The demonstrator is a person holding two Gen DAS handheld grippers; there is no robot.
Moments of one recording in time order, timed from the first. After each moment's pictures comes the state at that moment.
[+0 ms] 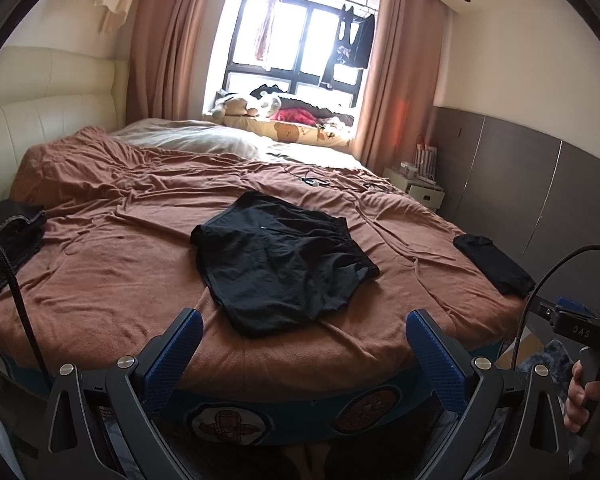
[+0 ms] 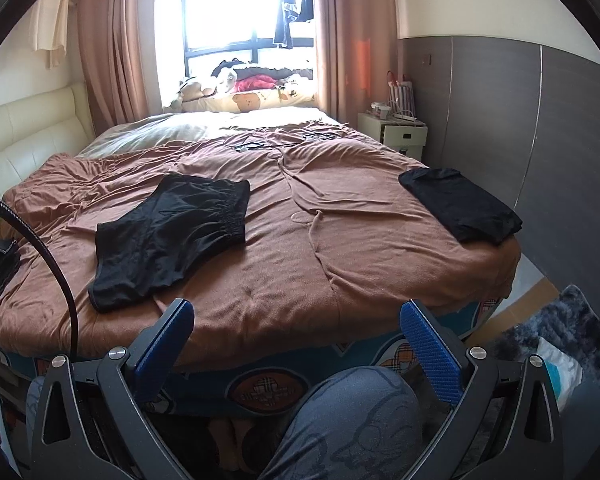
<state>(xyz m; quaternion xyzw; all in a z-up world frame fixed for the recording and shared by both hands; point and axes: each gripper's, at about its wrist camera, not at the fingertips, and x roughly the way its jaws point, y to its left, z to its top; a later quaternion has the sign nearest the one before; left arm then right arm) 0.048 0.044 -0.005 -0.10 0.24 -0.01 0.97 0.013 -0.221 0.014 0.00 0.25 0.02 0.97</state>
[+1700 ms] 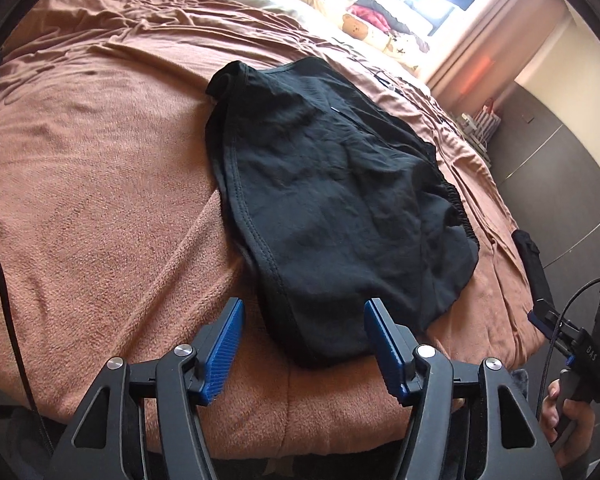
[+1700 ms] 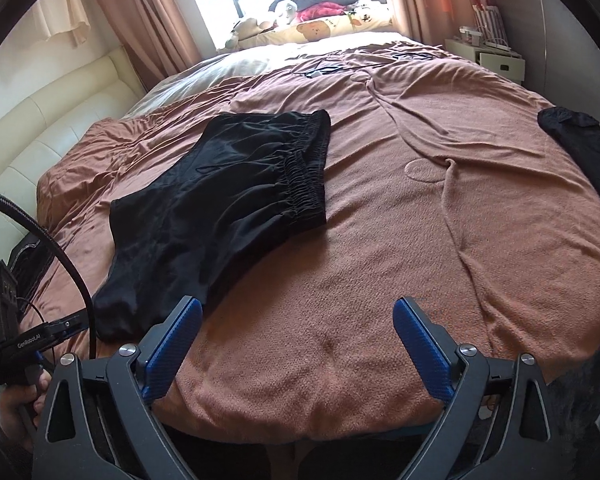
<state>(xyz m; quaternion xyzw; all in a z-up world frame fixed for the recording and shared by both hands) 0.227 0.133 -0.148 -0.26 0.43 0.00 0.87 0.215 -0.220 -0.036 0.05 0.37 0.18 0.91</state>
